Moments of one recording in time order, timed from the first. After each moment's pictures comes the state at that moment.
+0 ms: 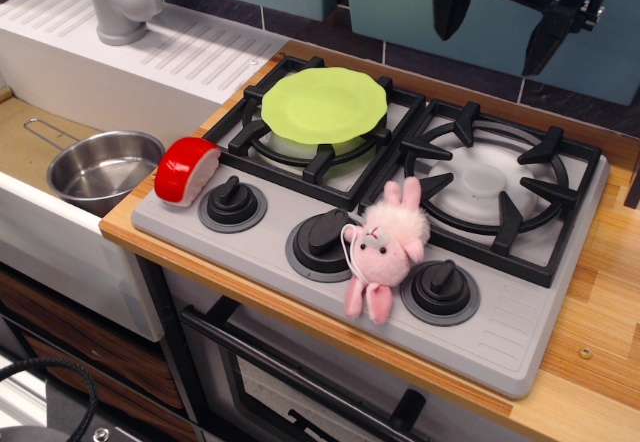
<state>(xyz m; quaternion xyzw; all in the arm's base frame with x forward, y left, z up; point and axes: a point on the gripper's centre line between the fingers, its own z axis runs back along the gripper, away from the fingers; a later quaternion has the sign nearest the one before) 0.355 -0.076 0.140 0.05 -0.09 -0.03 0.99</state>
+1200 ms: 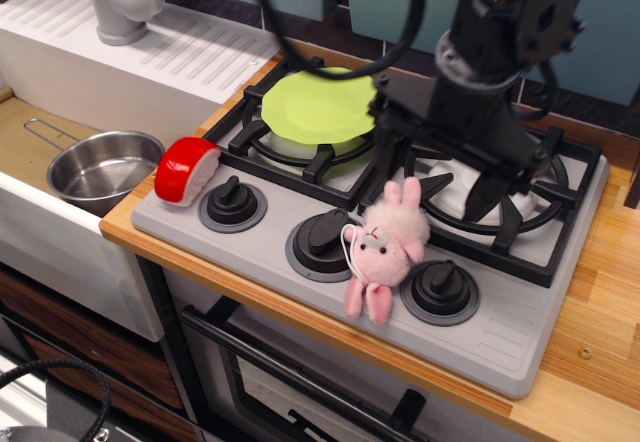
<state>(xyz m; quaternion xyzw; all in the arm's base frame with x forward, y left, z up) 0.284 -0.072 0.077 0.07 -0.12 -0.02 0.99</state>
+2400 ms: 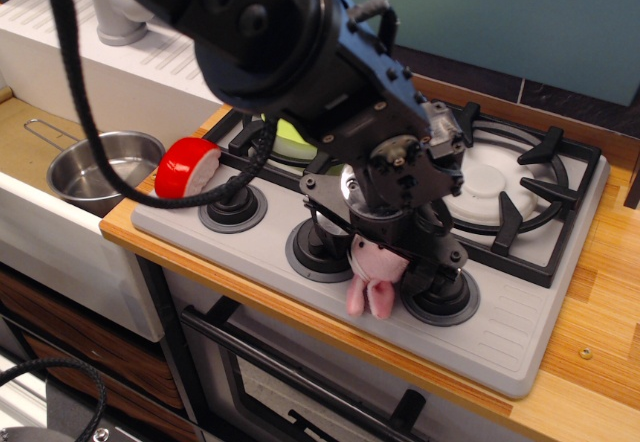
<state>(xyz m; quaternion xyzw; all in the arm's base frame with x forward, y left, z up) 0.254 -0.061 0.026 0.04 -0.19 -0.03 0.98</state>
